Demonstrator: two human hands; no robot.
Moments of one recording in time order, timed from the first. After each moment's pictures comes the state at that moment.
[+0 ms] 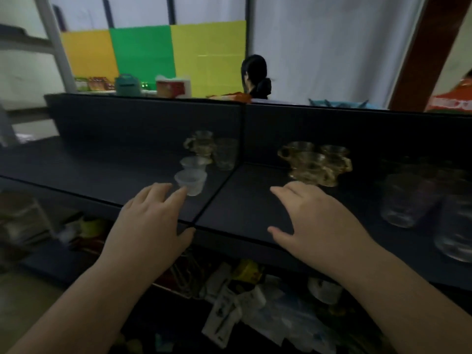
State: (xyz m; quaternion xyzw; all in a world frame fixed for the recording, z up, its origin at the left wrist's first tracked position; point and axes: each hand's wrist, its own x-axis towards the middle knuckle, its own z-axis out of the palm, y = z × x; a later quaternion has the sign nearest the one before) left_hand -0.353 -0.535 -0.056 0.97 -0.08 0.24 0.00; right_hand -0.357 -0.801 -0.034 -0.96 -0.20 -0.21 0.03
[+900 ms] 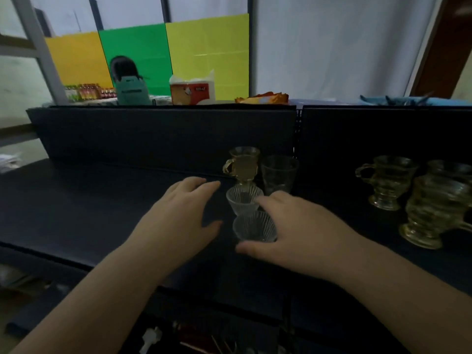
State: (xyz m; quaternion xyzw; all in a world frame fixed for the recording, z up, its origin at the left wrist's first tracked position) left_hand -0.158 -0.428 -0.043 0.96 -0.18 0.19 0.11; right_hand -0.189 -0.644 -0.033 -0.97 -0.19 -0.09 0.10
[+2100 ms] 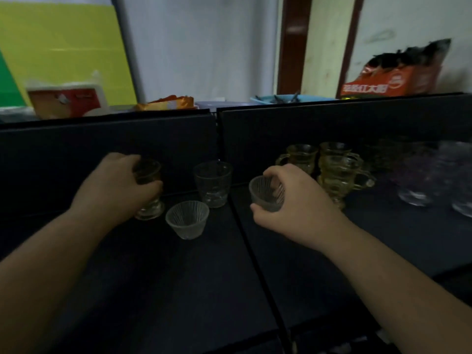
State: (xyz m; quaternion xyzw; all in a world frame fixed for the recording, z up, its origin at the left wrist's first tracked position) left_hand -0.010 -0.438 -0.011 0.93 -0.22 0.18 0.22; right_hand -0.202 -0.671 -0.031 -0.93 0.08 -0.28 0.23
